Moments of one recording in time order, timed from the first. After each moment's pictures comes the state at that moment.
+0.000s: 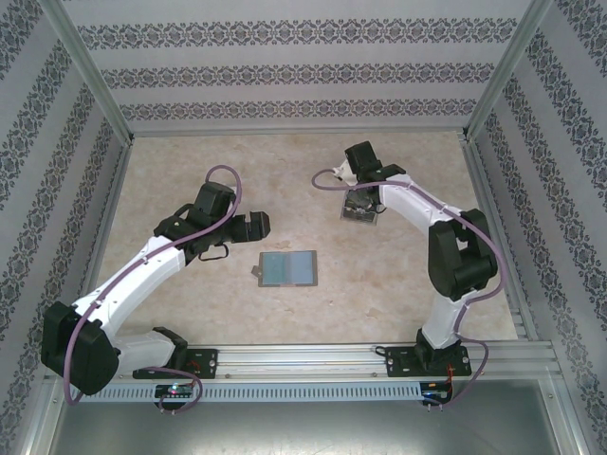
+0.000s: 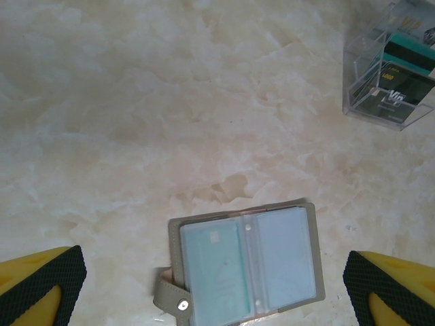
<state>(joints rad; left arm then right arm) -0.44 1.22 0.96 -0.60 0.06 -0.52 0.38 1.80 1.38 -0.59 0.31 -0.49</state>
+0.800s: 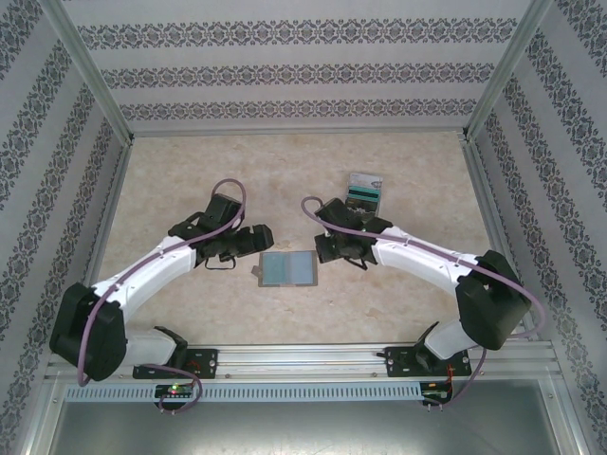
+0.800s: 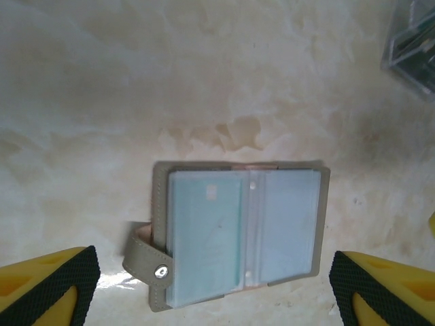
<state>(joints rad) -0.44 1.32 0.85 -0.53 0.20 -0.71 0.75 1.50 0.98 -0.53 0.04 0.47</state>
